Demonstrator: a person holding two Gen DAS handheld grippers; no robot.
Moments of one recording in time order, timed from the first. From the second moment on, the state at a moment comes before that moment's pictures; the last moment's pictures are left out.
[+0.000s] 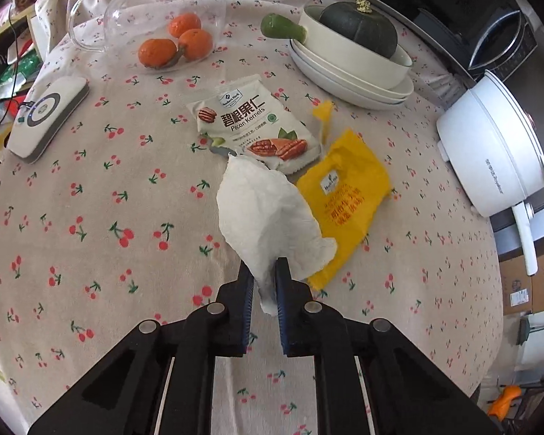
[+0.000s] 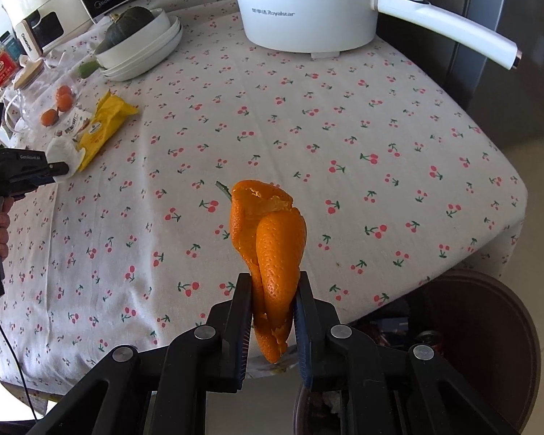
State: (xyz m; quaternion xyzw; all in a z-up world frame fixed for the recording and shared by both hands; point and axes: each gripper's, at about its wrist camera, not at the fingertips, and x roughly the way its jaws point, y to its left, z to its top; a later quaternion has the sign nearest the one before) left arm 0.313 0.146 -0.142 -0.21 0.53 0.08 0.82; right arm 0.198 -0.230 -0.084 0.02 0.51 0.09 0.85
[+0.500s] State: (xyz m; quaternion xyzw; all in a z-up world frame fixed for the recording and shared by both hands) left arm 0.207 0.089 -0.105 -0.10 0.53 0.02 0.84; right arm 0.146 -0.265 -0.070 0.02 0.49 0.08 0.87
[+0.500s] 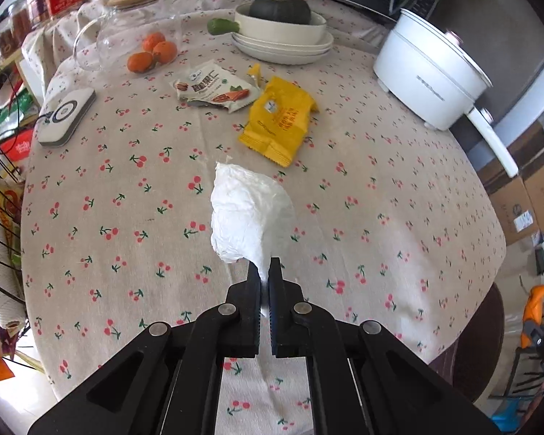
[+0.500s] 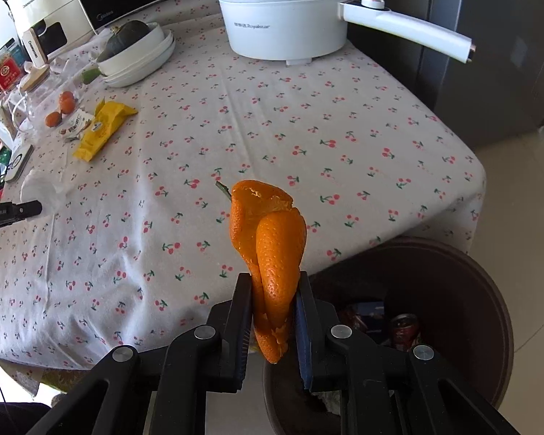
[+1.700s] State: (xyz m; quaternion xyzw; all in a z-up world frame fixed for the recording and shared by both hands) left arm 0.120 -0.218 -0.120 0.09 0.52 -0.27 0.81; right arm 0.068 -0.394 -0.110 0.05 0.53 -0.01 0.85
